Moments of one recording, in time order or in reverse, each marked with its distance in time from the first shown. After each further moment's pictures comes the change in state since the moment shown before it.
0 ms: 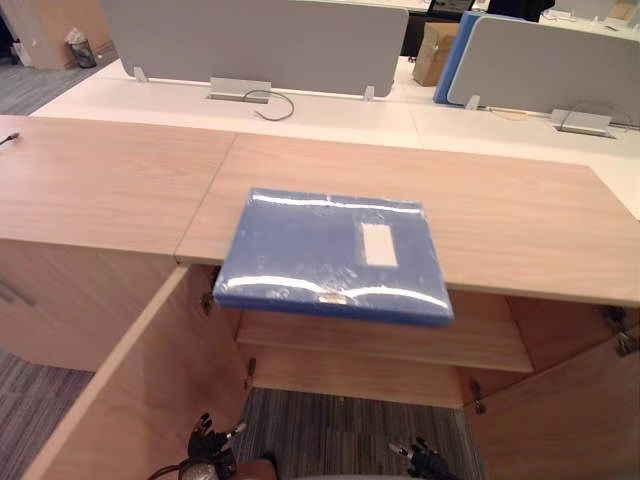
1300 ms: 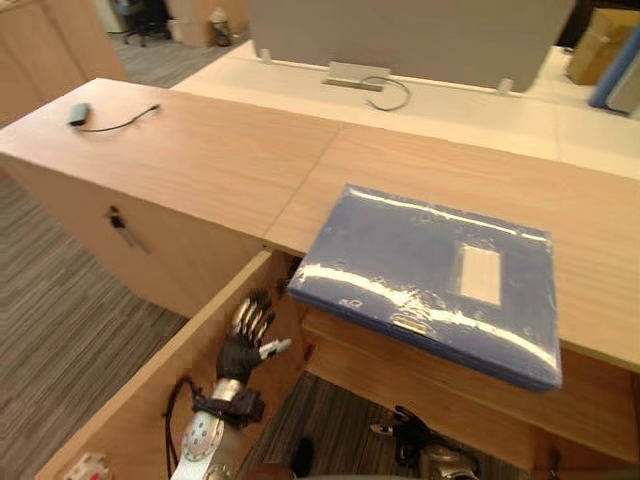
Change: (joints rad) left arm 0.294 0.066 -0.406 -1.377 -0.232 0.019 -0.161; right arm -0.159 -0.004 0.169 0.042 -0.168 0.067 -0.048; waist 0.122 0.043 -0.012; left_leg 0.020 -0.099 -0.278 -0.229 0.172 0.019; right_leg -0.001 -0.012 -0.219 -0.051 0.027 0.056
